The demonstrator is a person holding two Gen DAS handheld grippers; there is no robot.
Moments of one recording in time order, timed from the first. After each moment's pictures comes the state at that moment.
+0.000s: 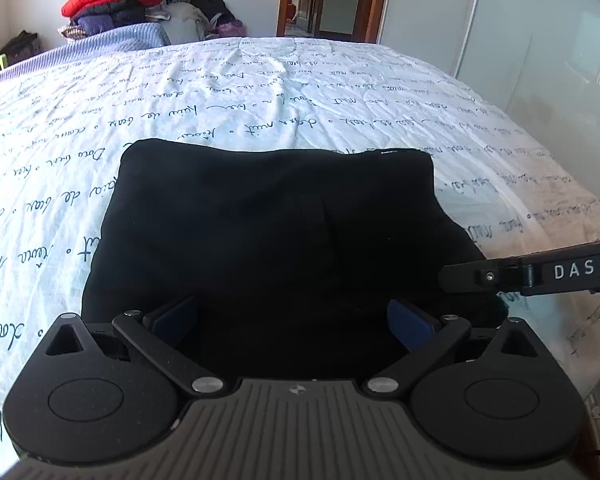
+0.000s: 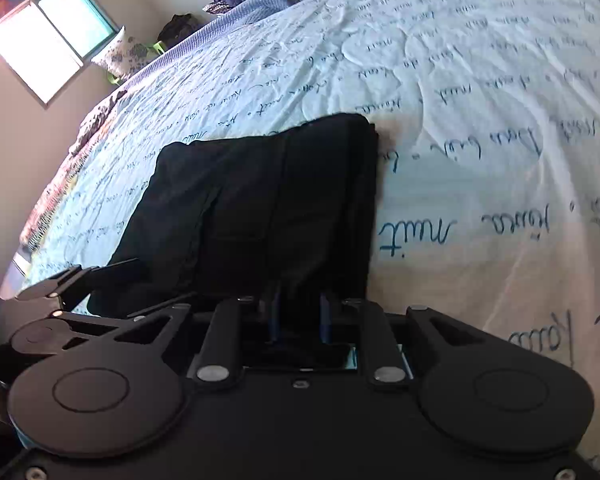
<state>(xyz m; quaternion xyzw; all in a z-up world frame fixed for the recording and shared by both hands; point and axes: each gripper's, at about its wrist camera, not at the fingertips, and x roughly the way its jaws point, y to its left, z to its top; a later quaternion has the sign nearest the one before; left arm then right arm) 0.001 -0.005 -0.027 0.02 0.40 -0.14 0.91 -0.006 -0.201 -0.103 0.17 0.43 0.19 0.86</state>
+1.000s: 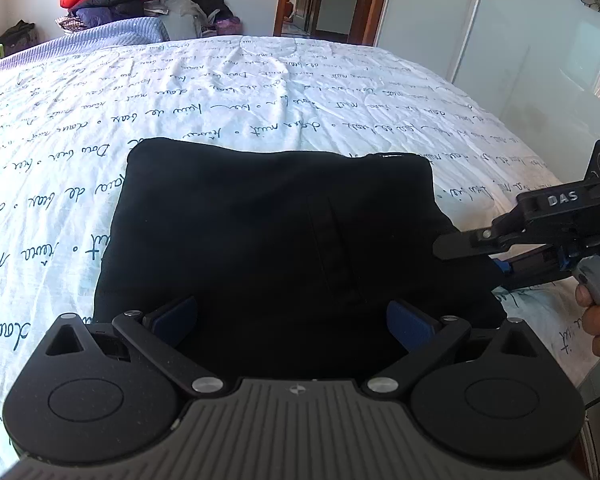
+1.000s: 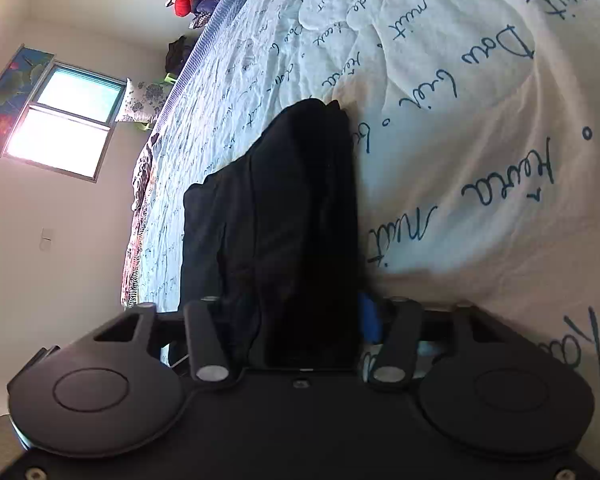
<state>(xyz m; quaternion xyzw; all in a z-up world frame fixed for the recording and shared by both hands) 0.003 0.009 -0.023 0.01 0.40 -0.15 0.91 0.026 -0.250 -0.141 0.39 0.48 0.24 0.75</state>
